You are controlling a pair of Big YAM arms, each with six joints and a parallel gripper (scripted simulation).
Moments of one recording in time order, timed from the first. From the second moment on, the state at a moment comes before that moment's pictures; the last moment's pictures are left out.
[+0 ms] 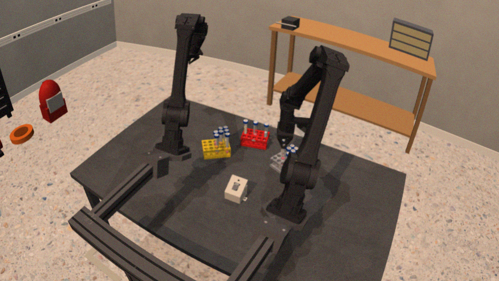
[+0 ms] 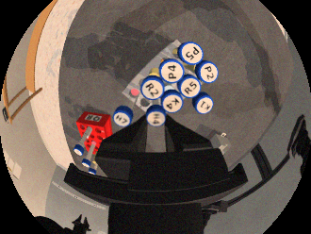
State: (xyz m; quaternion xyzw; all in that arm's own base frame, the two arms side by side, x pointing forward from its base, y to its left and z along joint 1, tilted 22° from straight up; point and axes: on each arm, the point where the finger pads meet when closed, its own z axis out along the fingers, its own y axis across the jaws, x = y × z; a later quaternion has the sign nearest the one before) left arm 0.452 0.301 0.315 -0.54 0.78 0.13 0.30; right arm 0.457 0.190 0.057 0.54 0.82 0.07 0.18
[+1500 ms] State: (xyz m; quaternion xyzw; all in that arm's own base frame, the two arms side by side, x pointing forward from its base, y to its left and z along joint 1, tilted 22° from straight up) left arm 0.452 0.301 0.315 -0.54 0.78 0.13 0.30; right arm 0.456 0.191 0.063 0.54 0.82 0.07 0.18
